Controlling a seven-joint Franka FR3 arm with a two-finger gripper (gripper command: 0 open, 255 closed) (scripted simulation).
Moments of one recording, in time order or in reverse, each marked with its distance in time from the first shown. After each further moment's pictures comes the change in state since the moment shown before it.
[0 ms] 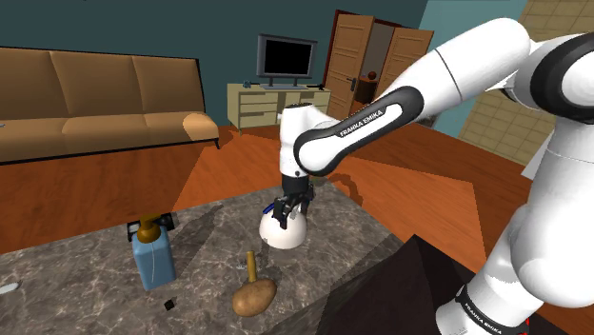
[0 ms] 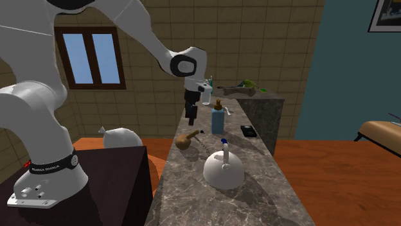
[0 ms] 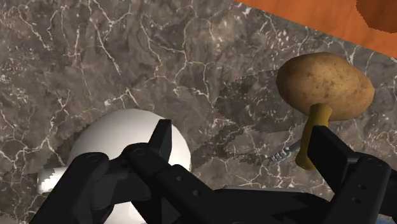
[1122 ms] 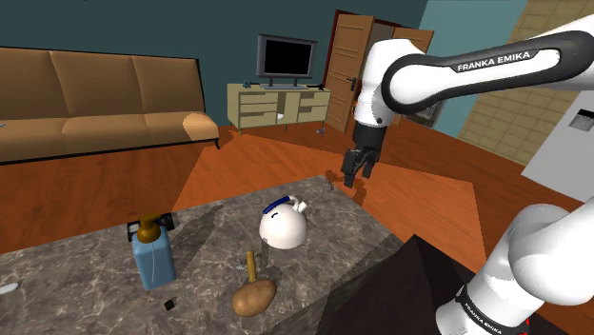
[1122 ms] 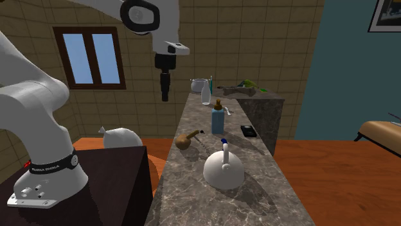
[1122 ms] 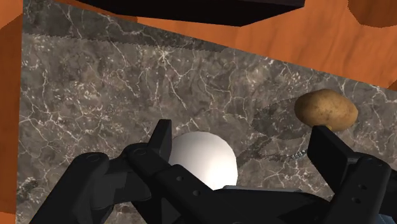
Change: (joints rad) arm -0.081 -0.646 -0.122 -0.278 0.107 -0.305 -0.181
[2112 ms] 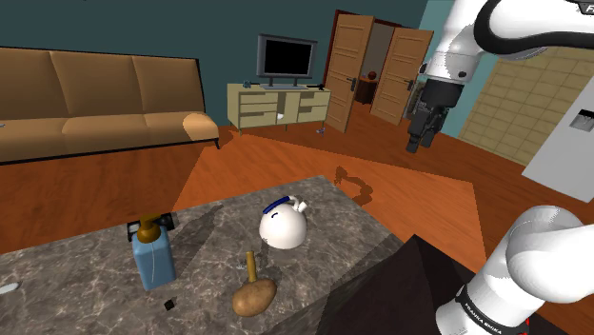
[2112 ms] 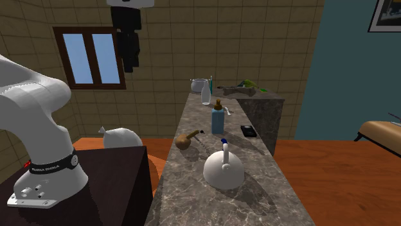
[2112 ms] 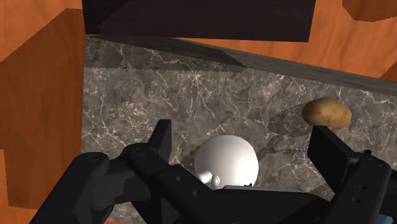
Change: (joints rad) arm -0.073 -0.359 -0.153 0.039 -0.067 -0.360 -0.105
